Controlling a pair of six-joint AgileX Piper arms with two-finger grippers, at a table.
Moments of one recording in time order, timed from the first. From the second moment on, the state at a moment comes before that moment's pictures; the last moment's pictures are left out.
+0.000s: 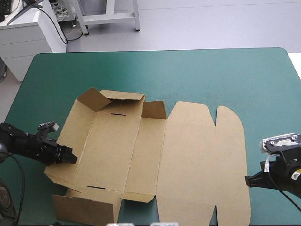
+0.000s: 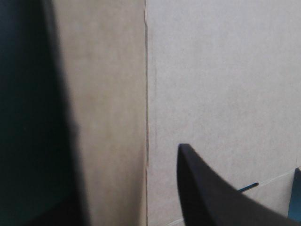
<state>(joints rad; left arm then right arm) 0.45 1.48 -0.82 -0.58 1.18 0.85 -0.11 0.63 -0.87 0.17 1.22 -0.32</state>
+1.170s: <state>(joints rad) -0.17 1.52 -1.42 -0.09 1.15 0.71 -0.11 0.63 -0.87 0.17 1.22 -0.33</state>
